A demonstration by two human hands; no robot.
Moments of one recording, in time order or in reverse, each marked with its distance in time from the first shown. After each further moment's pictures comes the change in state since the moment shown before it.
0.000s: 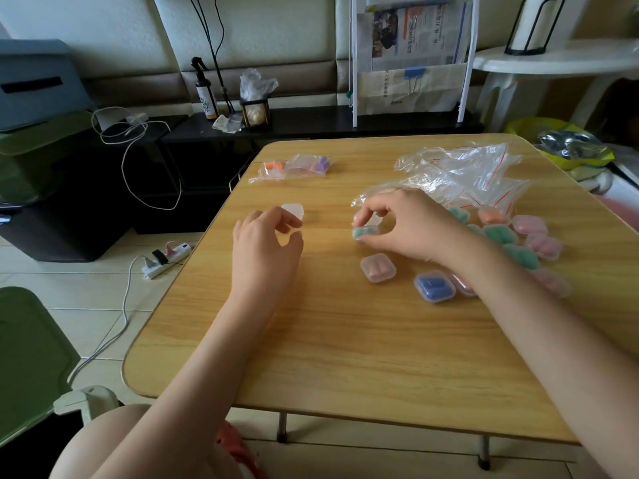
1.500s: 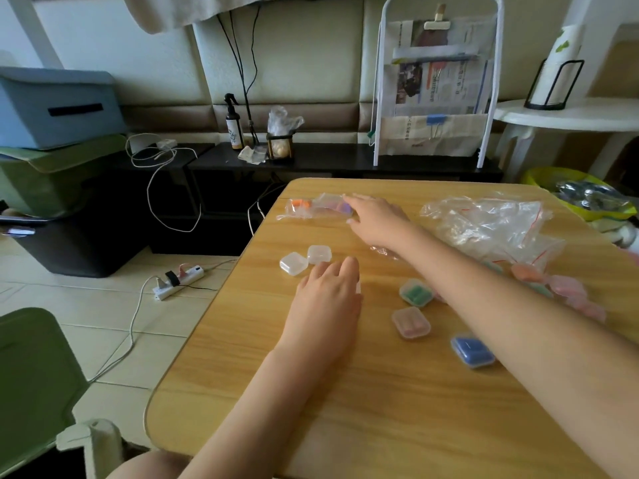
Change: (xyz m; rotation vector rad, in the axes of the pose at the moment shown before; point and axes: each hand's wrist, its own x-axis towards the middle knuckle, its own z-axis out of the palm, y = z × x) left_hand 0.000 0.004 0.016 0.265 -0.222 0.340; right_hand 0.137 -0.008 0.037 -0.397 -0.057 0.071
